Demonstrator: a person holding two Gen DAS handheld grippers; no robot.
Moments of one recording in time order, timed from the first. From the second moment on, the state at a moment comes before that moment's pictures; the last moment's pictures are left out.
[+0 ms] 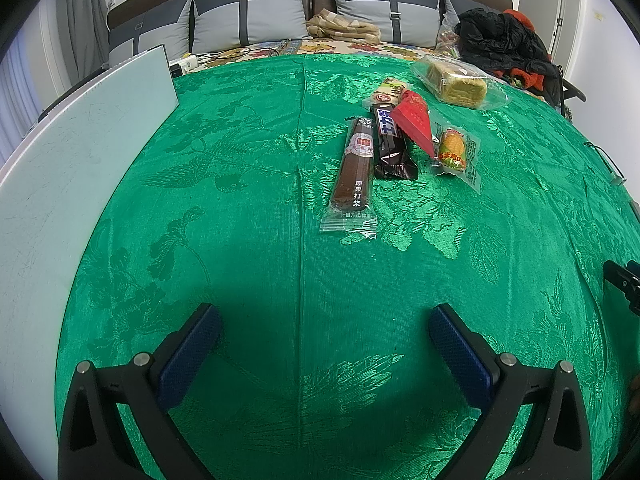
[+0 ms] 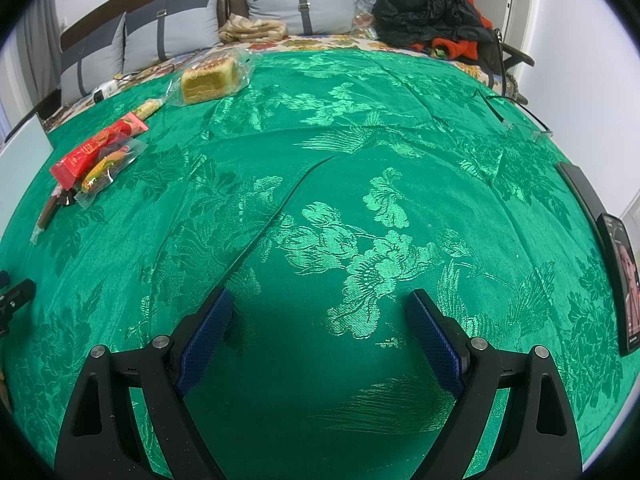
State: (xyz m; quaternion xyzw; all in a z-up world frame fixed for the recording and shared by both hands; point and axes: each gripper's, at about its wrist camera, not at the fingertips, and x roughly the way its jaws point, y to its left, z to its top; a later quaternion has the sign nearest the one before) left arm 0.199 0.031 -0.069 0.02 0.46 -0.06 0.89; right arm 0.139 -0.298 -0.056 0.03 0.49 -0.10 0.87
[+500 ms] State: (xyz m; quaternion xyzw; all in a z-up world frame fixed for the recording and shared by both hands) left arm 0.199 0.032 -0.069 0.02 0.46 -0.06 0.89; right arm 0.139 -0.299 -0.056 0.03 0.49 -0.10 0.87
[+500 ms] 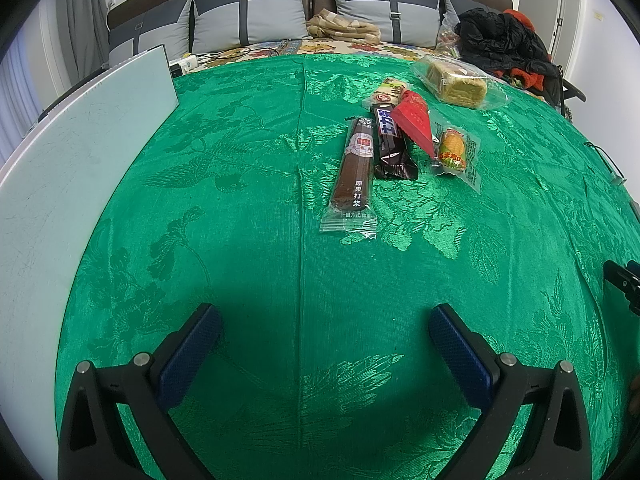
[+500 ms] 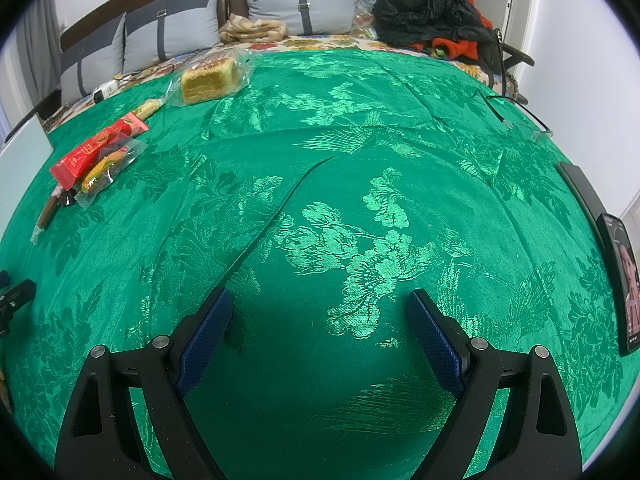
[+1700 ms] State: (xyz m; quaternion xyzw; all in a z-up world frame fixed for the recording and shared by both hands) left arm 0.314 0.002 -0.045 0.04 0.52 -0.12 0.85; right arm 0.138 -0.299 -0.056 0.03 0.49 -0.09 0.87
